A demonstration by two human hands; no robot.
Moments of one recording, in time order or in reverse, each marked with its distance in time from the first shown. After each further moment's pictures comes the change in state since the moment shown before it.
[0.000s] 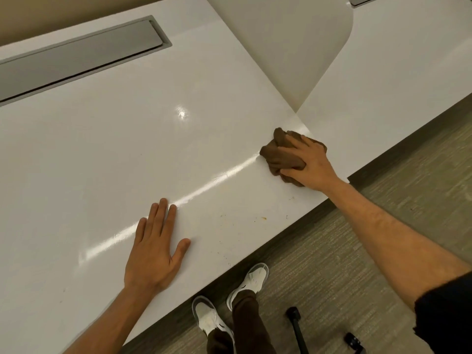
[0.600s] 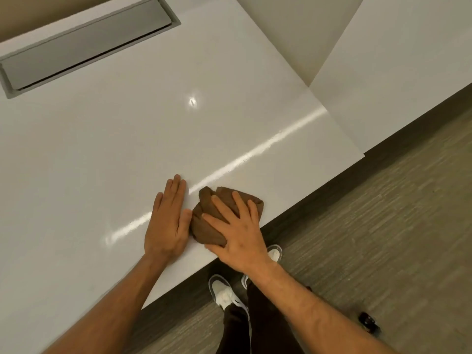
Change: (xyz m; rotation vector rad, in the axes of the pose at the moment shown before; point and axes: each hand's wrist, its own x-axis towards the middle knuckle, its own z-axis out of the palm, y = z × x) left_hand -0.005 0.002 -0.008 -0.261 0.047 -0.001; right_hand -0.138 -0.206 0.158 -0.005 0.021 -0.153
